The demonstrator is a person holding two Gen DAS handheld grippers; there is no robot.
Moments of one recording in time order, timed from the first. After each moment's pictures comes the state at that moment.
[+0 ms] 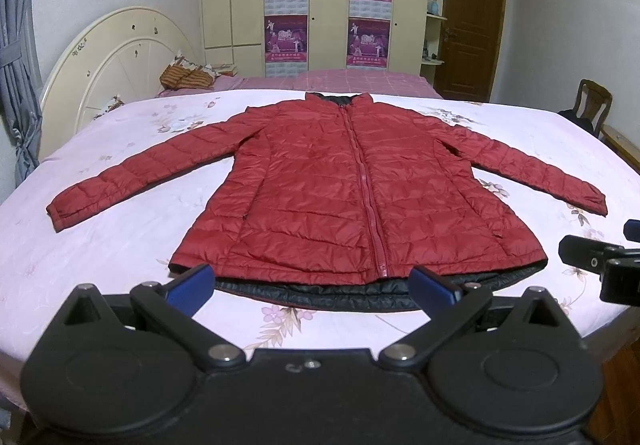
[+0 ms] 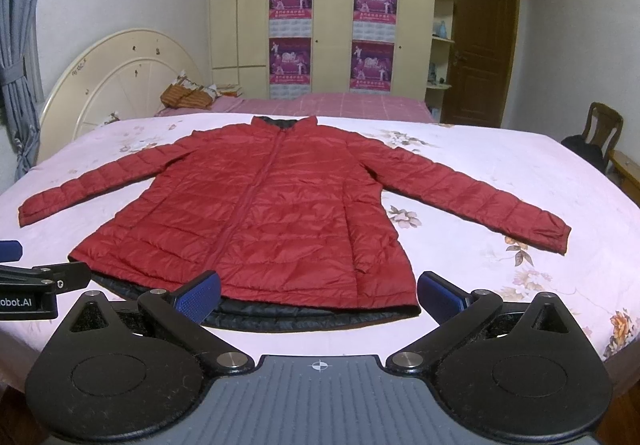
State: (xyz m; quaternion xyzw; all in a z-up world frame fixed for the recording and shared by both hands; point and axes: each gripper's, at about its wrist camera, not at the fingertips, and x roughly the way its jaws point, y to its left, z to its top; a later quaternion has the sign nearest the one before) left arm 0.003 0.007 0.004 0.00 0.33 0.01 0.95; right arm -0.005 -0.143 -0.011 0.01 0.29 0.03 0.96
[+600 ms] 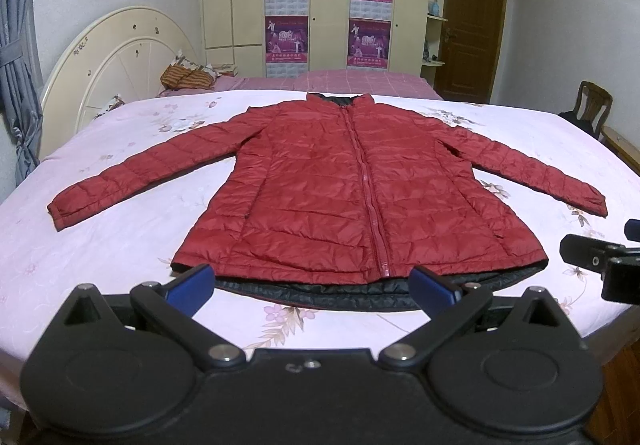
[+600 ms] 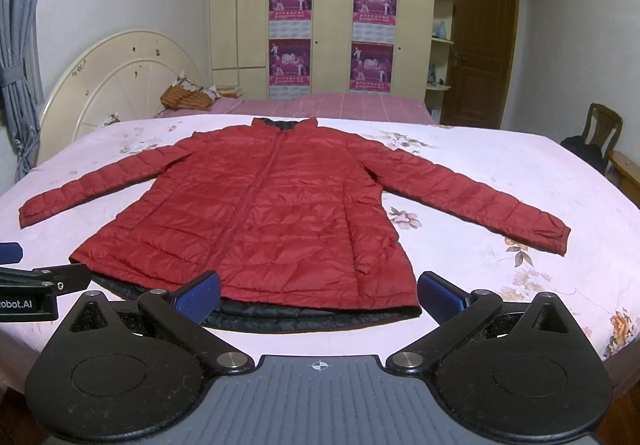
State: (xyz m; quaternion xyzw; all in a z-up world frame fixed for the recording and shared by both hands) left arm 0.003 0.007 0.003 0.00 0.32 0.01 0.95; right arm -0.005 -0.143 -0.011 0.01 0.29 0.03 0.96
